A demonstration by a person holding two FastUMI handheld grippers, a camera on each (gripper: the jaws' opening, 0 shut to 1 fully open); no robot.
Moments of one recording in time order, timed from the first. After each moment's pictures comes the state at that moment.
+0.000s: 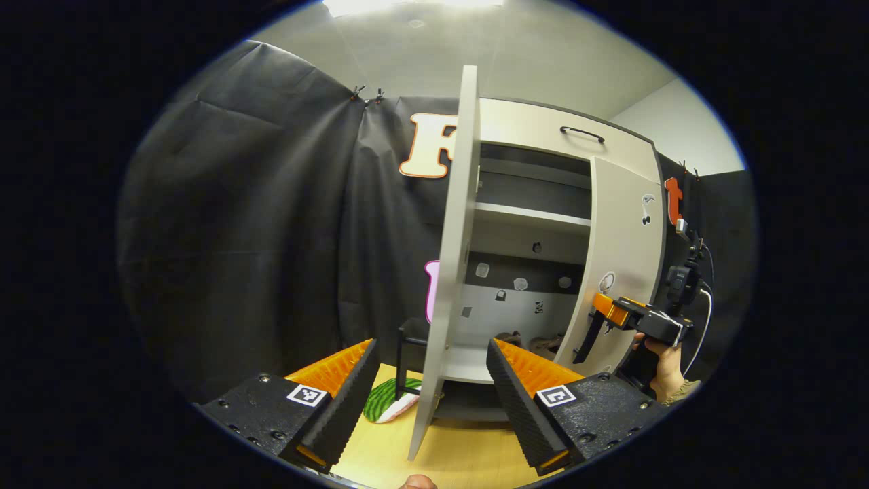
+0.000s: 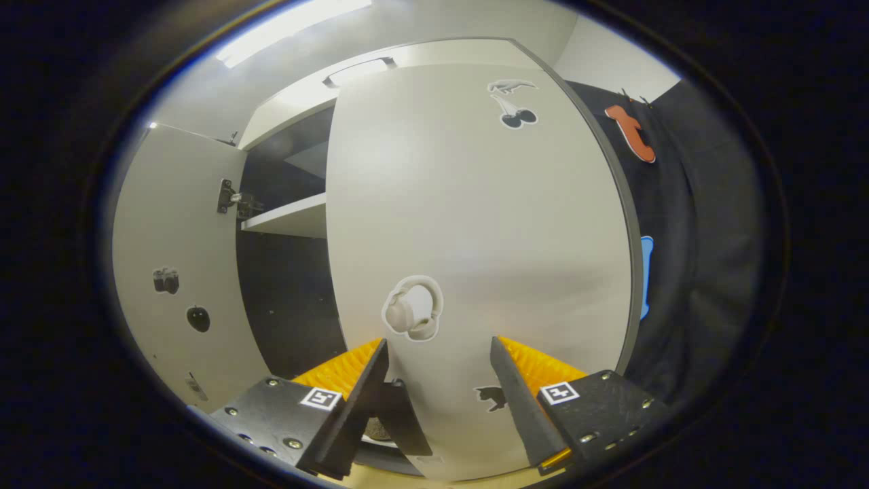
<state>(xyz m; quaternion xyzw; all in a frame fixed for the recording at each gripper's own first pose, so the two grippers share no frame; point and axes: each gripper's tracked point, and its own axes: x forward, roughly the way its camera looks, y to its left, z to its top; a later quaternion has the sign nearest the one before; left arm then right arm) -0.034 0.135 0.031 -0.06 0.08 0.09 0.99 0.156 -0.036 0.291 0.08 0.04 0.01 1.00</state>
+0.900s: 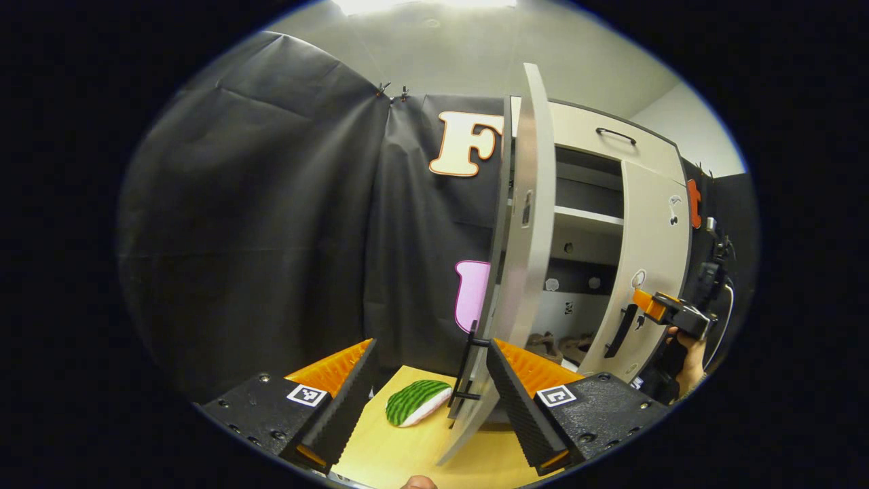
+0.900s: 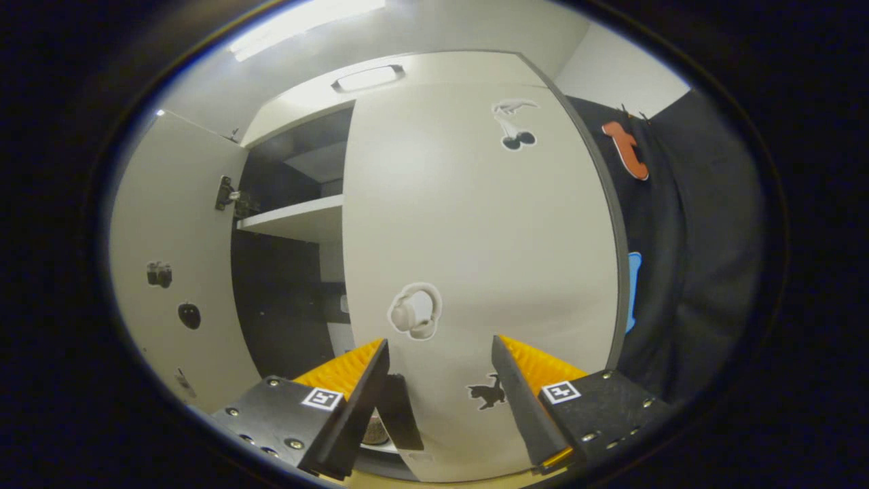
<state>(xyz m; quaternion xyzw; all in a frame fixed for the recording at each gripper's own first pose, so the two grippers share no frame) -0.018 0.197 0.014 -0.06 0.07 0.11 0.99 0.136 -0.037 0.309 0.04 0.01 -0.01 1.00</state>
